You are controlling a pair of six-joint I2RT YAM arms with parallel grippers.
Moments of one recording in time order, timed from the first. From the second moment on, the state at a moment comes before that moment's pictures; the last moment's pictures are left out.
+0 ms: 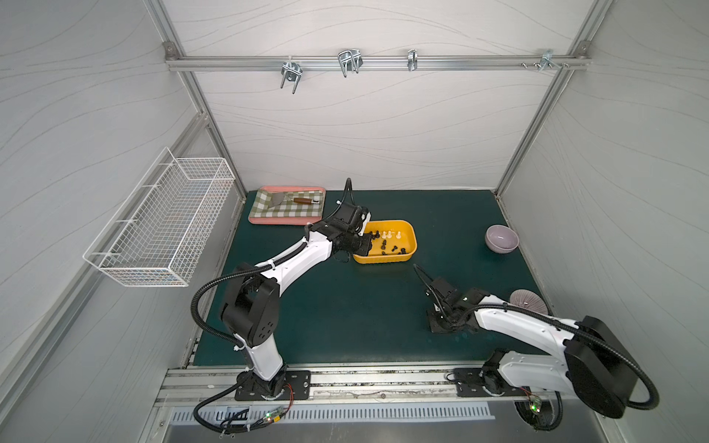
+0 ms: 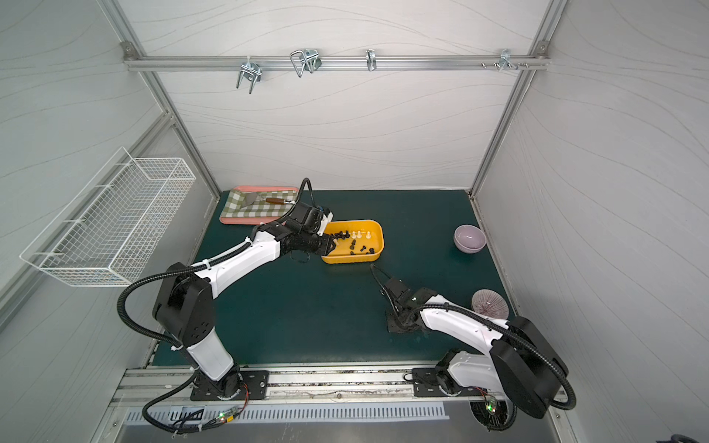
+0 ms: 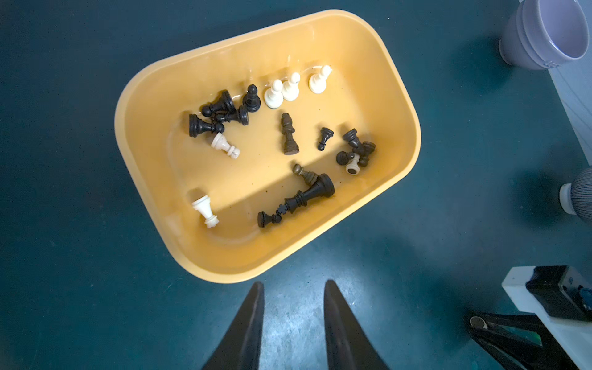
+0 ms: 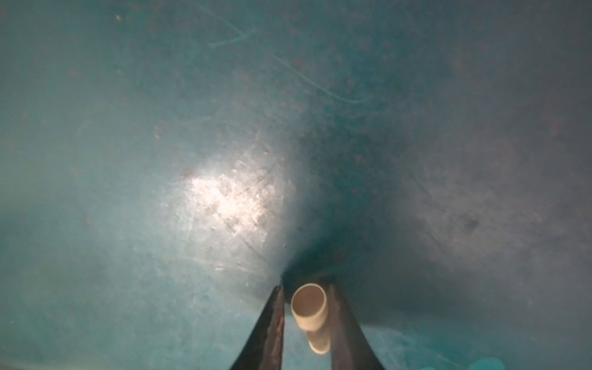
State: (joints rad) left arm -0.53 1.73 1.36 -0.56 0.16 -0.25; right arm 0.79 1.22 0.56 -0.70 0.00 0.62
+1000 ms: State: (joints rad) left arm -0.53 1.69 1.32 -0.55 0.17 -0.25; right arm 0.77 1.26 0.64 -0.73 -0.03 0.61
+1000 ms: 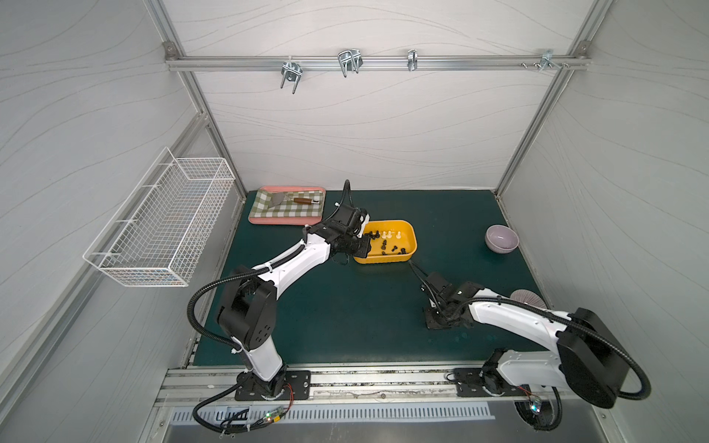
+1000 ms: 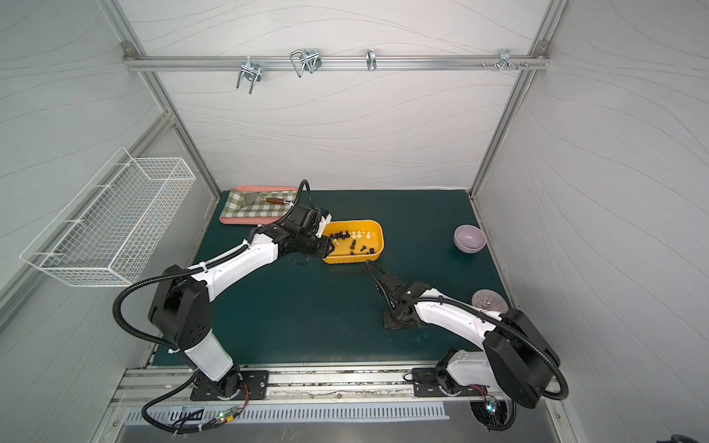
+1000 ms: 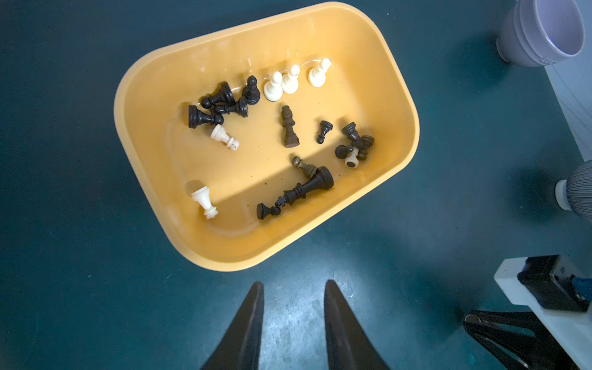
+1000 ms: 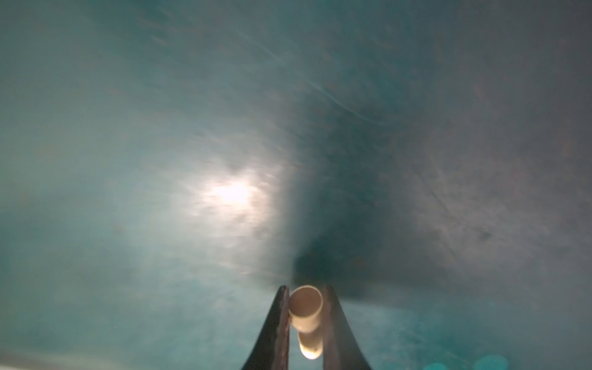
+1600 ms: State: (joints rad) left arm -0.53 1.51 1.17 -0.54 0.17 -0.26; right arm 0.53 1.36 1.09 -0.75 -0.21 0.42
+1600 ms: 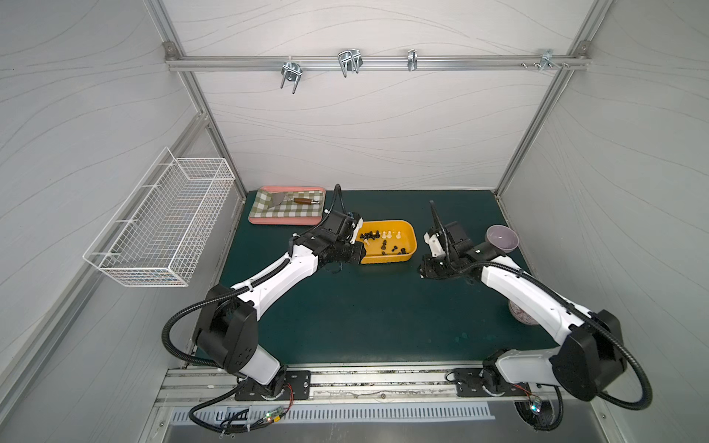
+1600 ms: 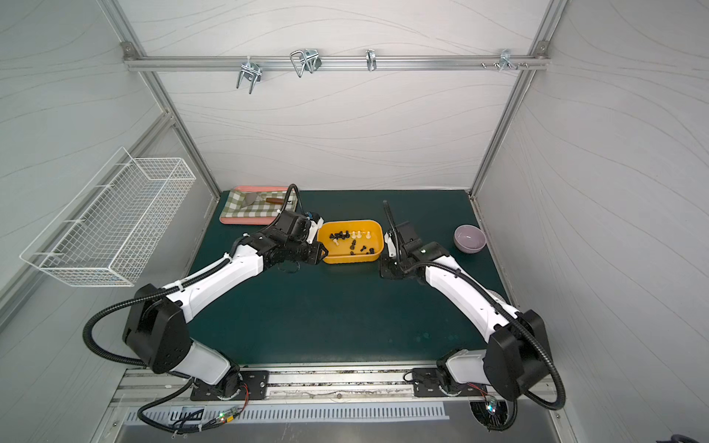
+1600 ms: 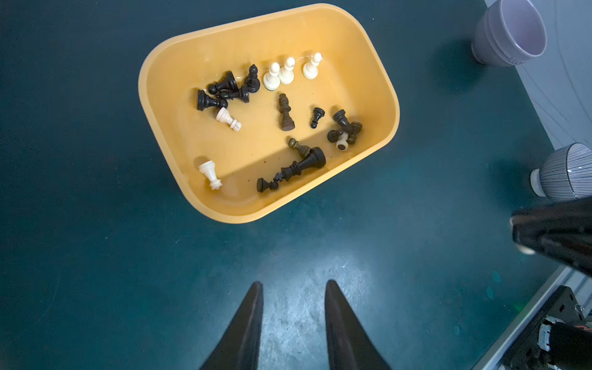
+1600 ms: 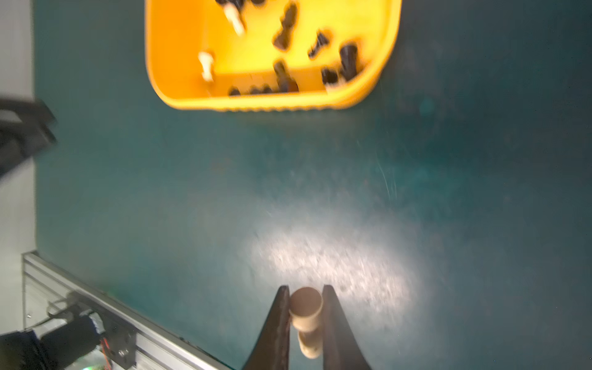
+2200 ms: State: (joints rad) left arm -0.53 1.31 0.98 -0.55 0.15 -0.28; right arm 0.43 1.80 1.57 -0.72 -0.27 0.32
